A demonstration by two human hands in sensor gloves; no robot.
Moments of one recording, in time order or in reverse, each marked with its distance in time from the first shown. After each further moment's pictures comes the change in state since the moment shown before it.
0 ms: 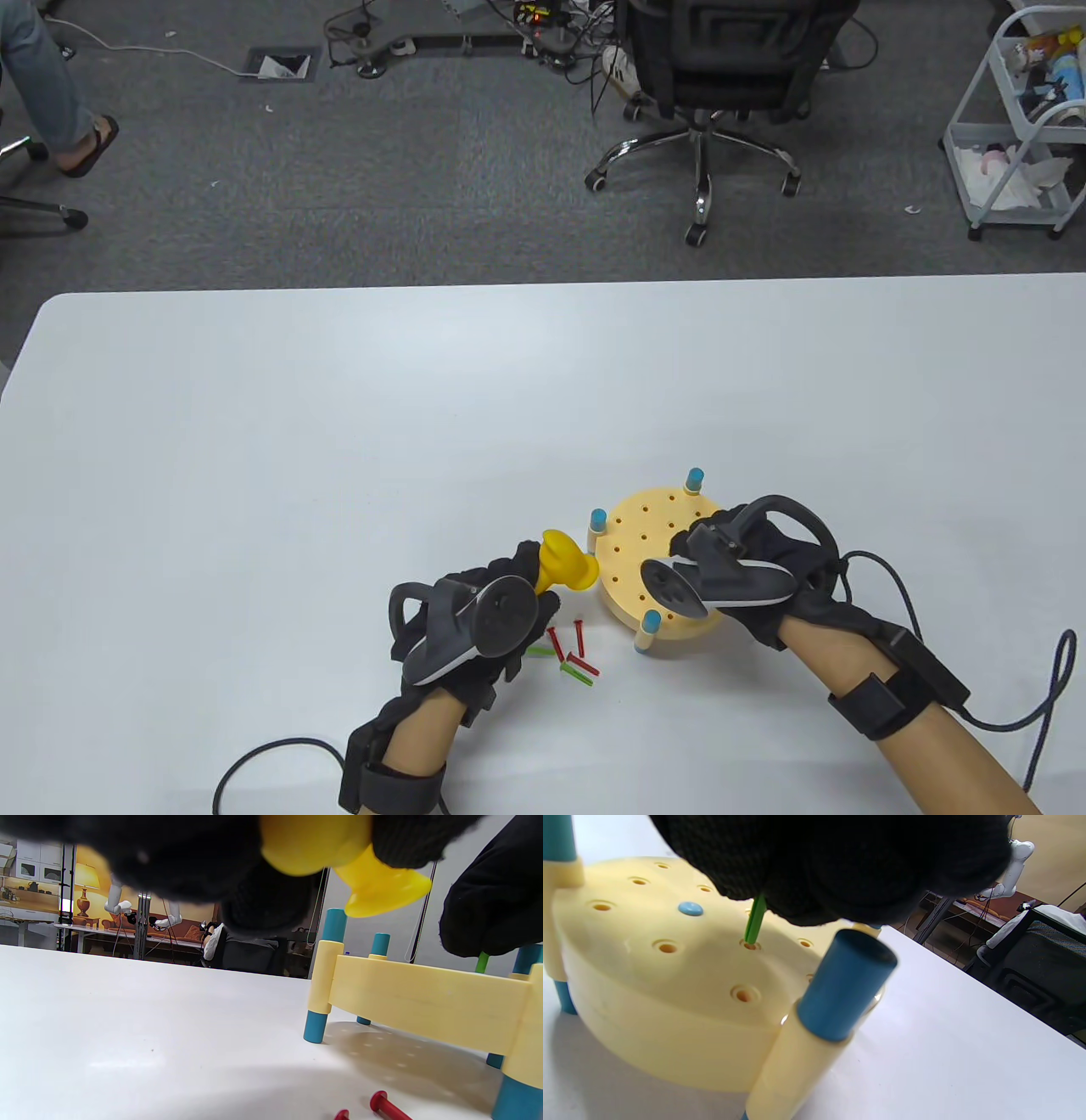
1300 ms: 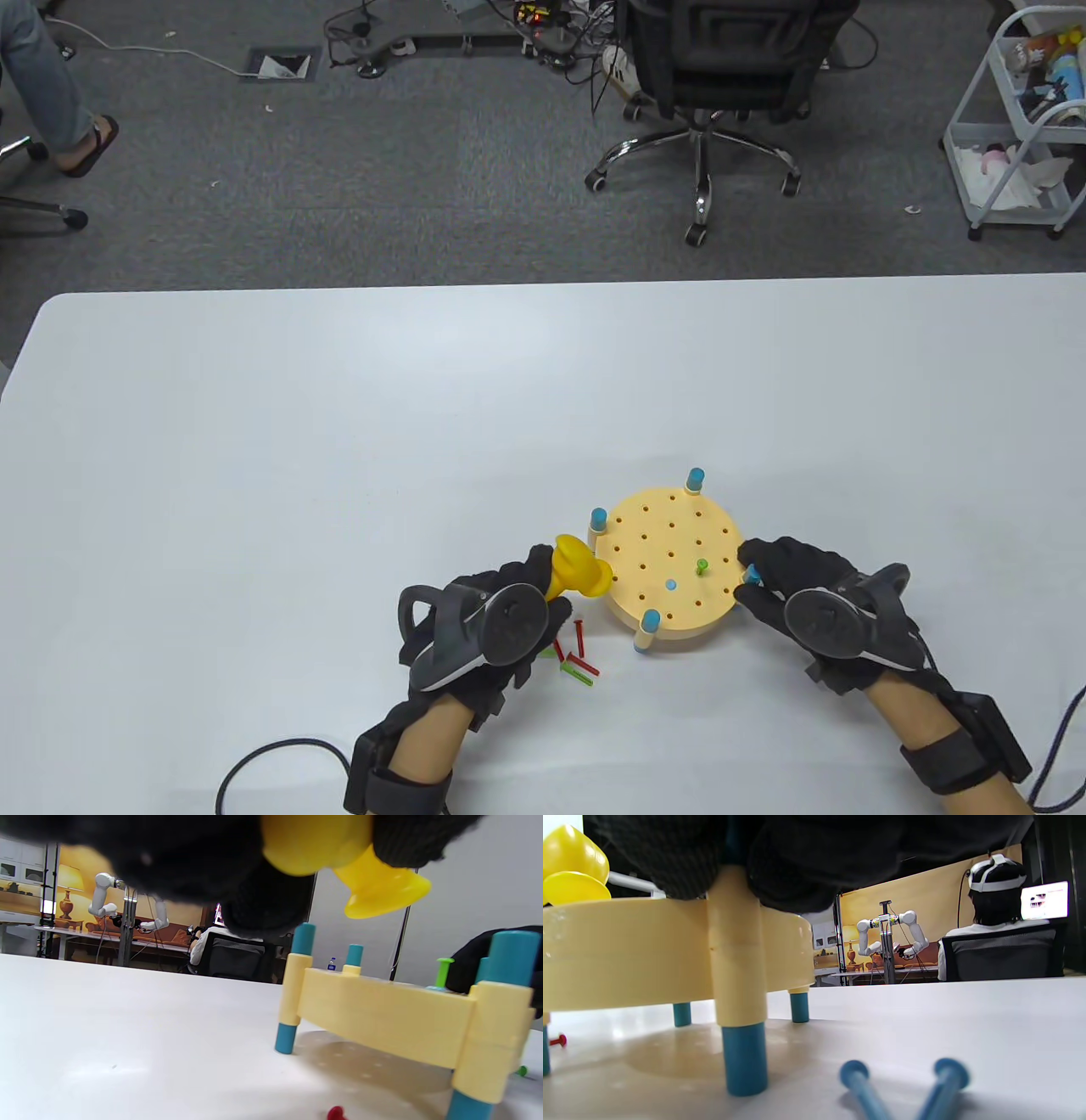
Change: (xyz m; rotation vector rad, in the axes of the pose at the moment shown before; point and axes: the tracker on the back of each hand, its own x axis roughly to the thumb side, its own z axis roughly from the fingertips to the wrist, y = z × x) left_hand 0.022 0.013 0.003 0.022 -0.060 0.017; right_hand -0.052 0.101 0.071 -0.523 0.253 -0.566
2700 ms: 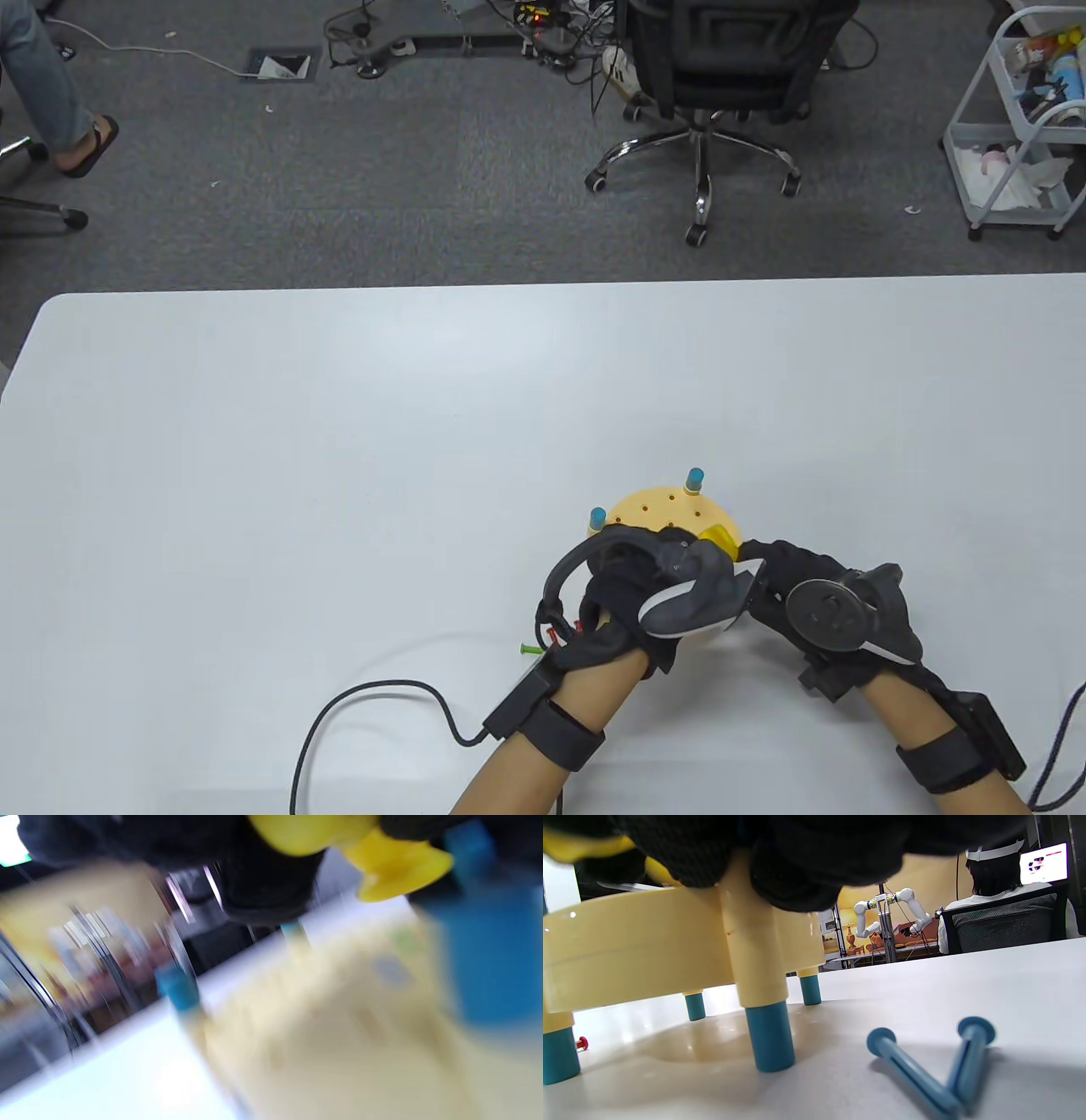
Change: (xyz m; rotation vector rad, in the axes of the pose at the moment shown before) left_hand 0.138 0.004 -0.073 0.064 -0.055 -0.546; right_hand 0.001 0.004 -0.002 0.063 0.011 -0.022
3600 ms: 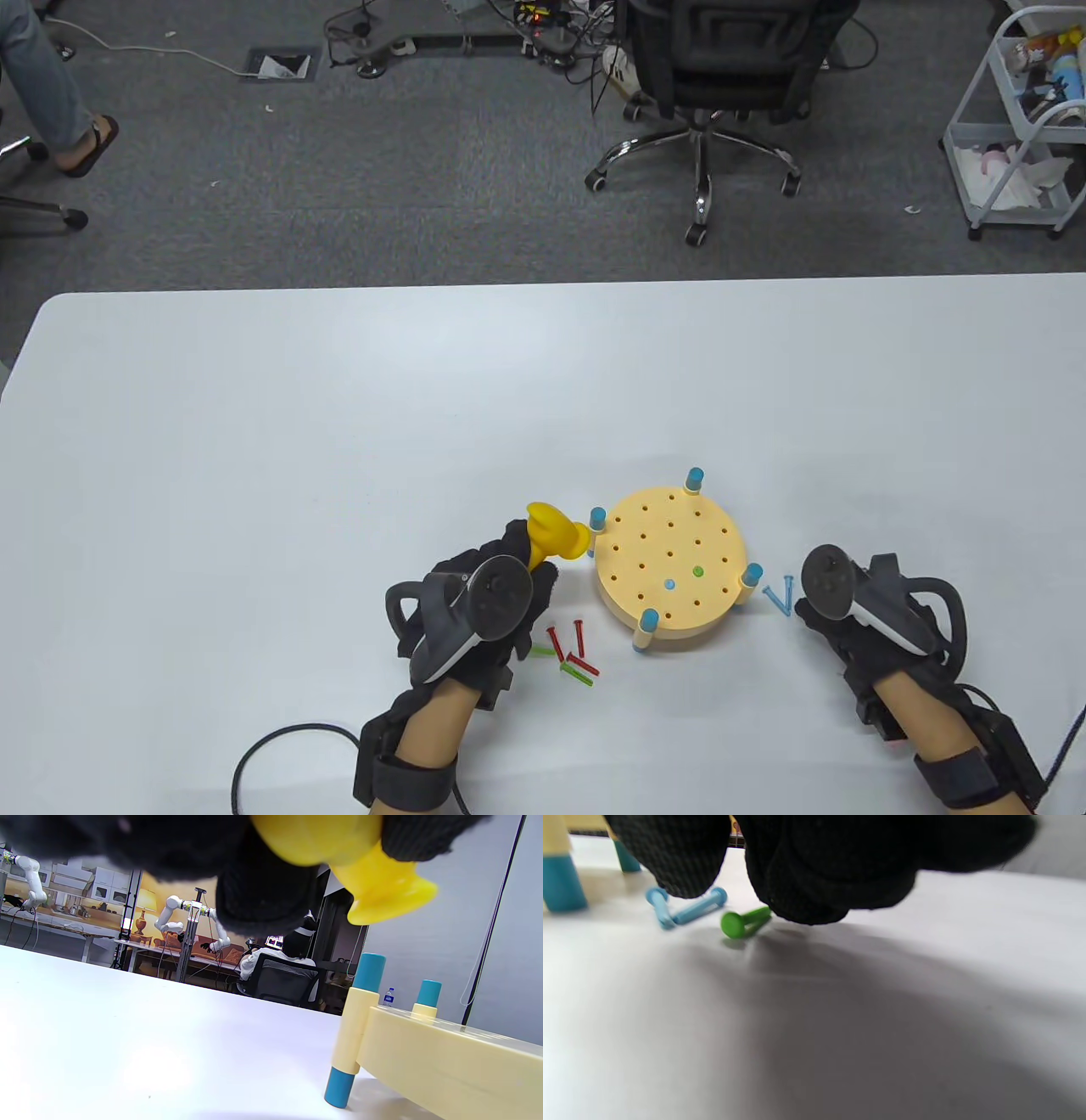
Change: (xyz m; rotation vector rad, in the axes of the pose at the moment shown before) left_hand -0.133 -0.079 0.077 -0.041 0.302 0.571; right_hand -0.038 0.014 0.015 0.431 0.511 0.380
